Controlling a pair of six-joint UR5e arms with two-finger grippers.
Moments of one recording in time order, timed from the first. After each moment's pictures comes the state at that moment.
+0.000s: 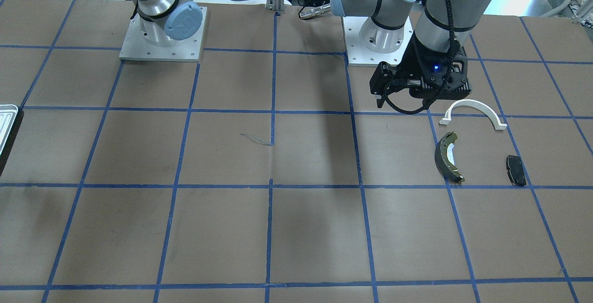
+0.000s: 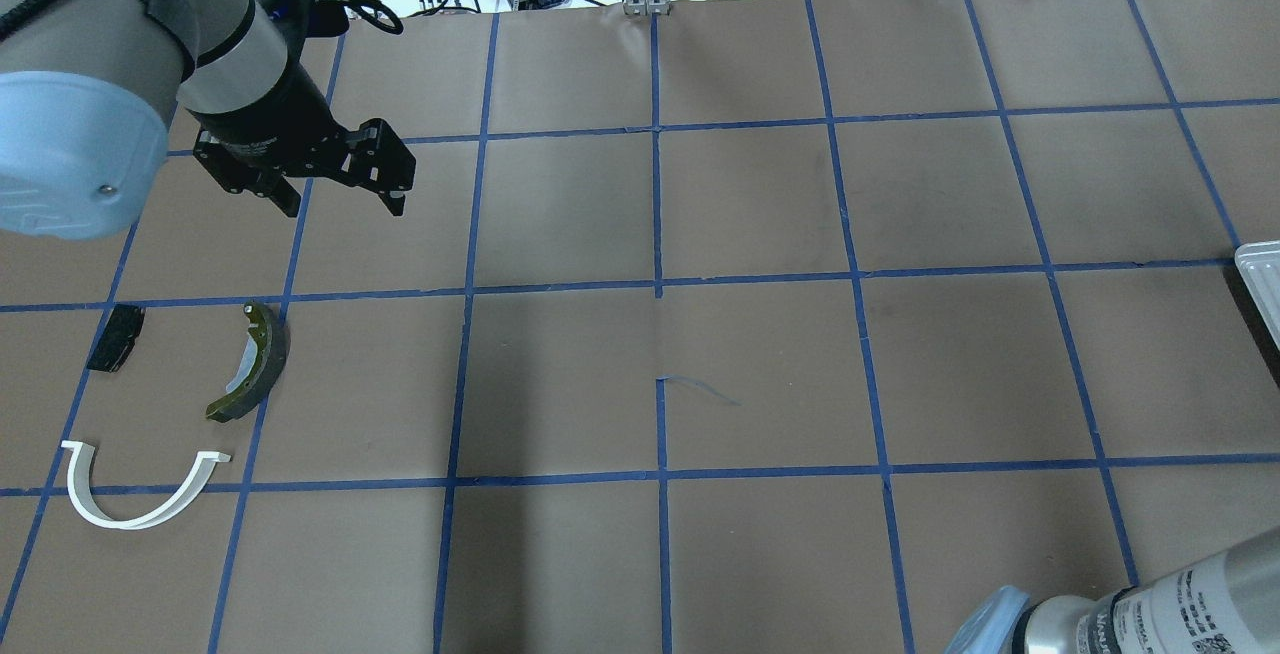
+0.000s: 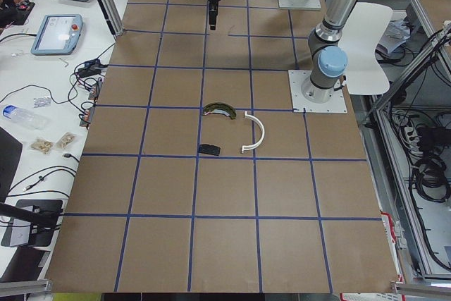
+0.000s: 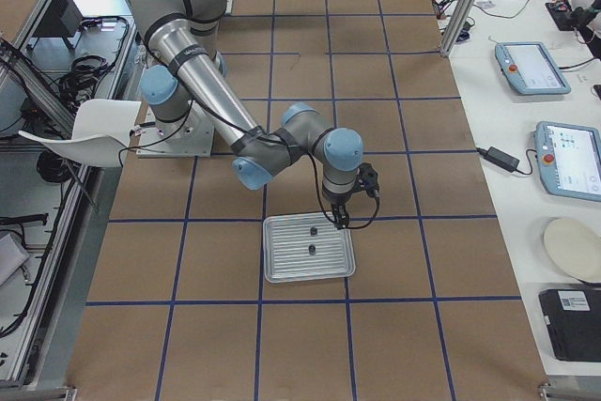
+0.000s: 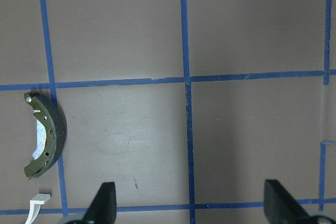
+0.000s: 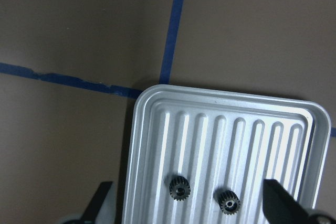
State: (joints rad) left arm -1.55 -1.56 -1.68 -1.44 1.58 0.06; right arm 0.72 -1.14 1.63 -2.09 -1.56 -1.05
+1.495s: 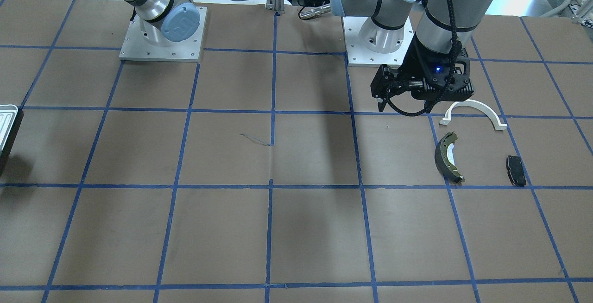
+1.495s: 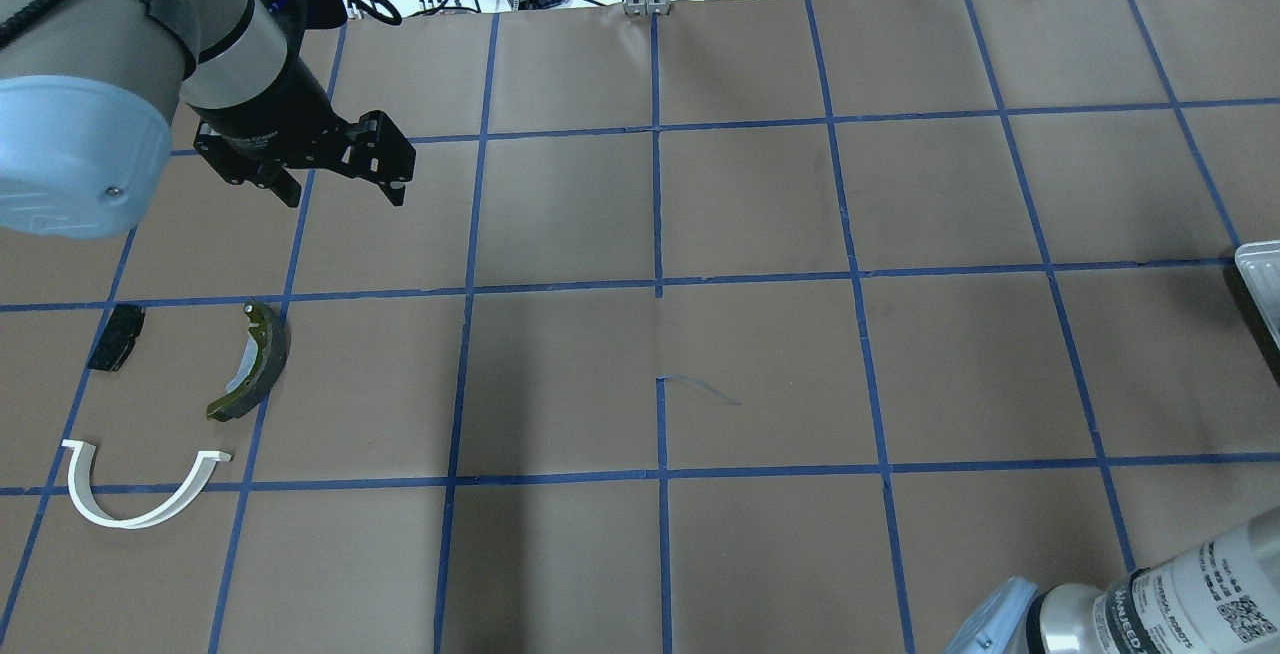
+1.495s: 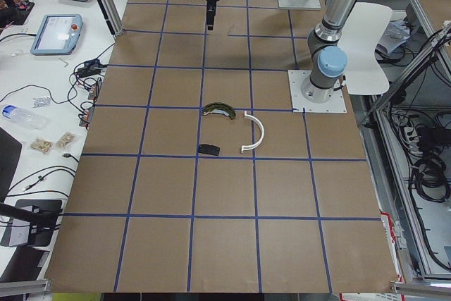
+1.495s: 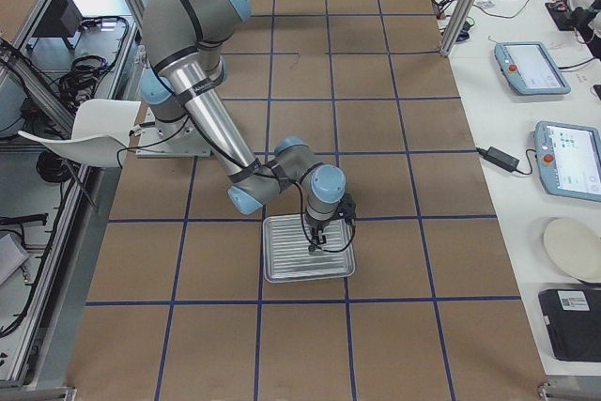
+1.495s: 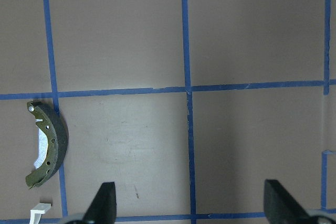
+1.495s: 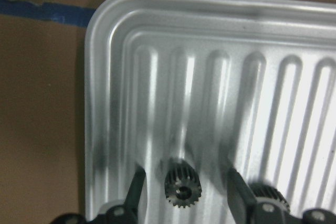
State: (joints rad) left arm -1.55 -1.56 -1.69 -1.41 1.58 0.06; right arm 0.68 -1.05 1.75 -2.25 -1.64 -1.05
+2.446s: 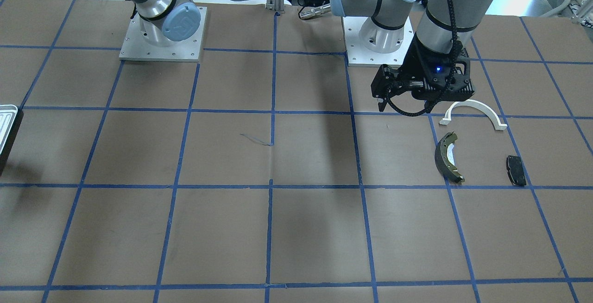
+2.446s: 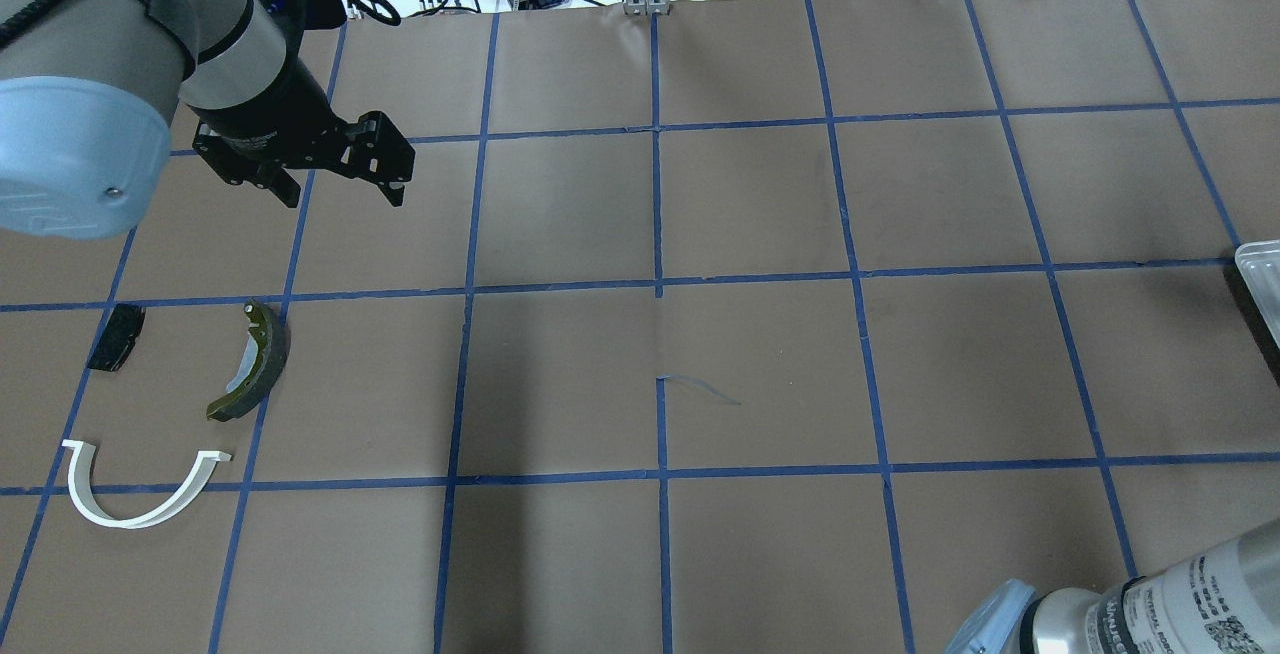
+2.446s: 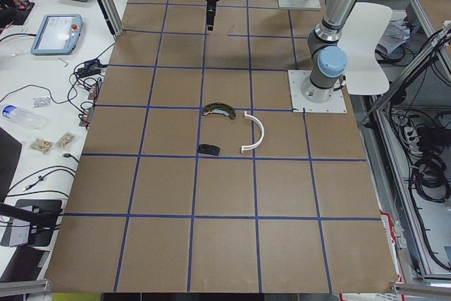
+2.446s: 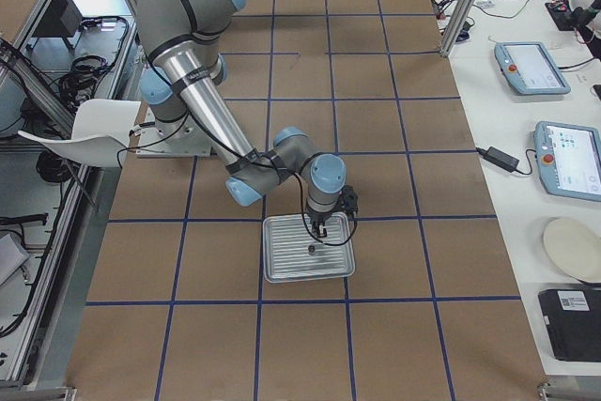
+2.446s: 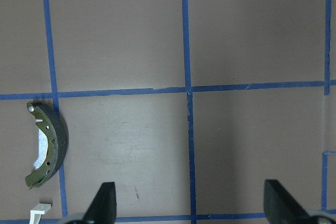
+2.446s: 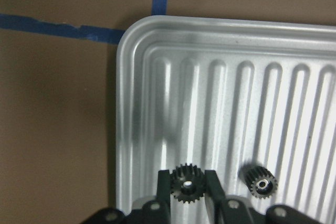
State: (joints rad) left arm -1.54 -1.56 -1.69 -1.40 1.58 0.06; right arm 0.71 -1.15 1.76 -2.18 -1.62 -0.99
